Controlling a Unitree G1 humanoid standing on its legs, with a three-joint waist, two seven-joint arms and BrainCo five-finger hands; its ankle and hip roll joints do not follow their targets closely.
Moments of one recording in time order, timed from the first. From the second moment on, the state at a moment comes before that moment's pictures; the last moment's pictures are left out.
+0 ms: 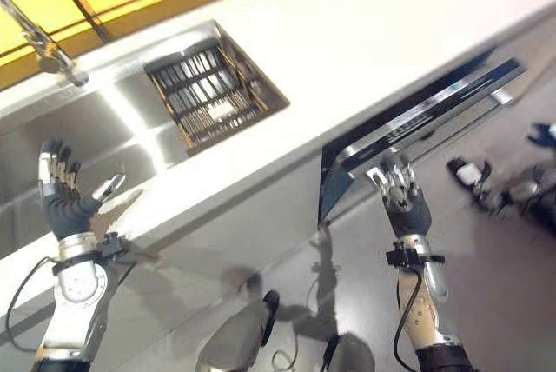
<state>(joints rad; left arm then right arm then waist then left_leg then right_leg) 0.10 0.45 0.12 -0.09 -0.19 -0.36 0.45 -0.08 -0.37 0.00 0.01 0.94 -0.37 0.30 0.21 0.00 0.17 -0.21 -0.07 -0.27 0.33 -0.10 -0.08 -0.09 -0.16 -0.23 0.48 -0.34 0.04</state>
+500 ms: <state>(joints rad) 0.09 0.46 0.15 -0.08 -0.23 -0.36 0.39 -0.11 -0.37 0.00 -0.05 0.83 -0.31 0.27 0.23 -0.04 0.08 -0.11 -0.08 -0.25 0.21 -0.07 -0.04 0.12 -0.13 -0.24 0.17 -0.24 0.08</state>
